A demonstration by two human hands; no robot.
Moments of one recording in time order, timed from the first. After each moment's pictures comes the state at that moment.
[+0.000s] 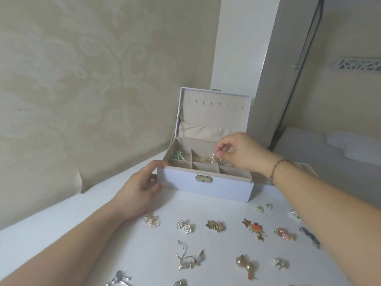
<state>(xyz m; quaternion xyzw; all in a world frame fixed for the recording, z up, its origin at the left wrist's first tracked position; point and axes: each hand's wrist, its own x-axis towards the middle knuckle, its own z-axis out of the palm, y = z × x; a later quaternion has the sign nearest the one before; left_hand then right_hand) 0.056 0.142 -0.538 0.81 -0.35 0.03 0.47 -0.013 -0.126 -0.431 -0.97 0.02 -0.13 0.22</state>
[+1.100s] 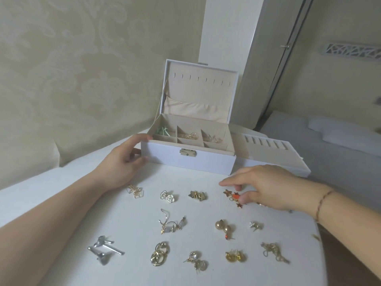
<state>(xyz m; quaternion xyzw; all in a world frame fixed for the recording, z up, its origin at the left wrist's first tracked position) 0.054 0.141 -0.536 0.81 -0.33 0.03 0.48 -0.129 -0.150 -0.474 -0.99 -0.02 0.10 0.03</state>
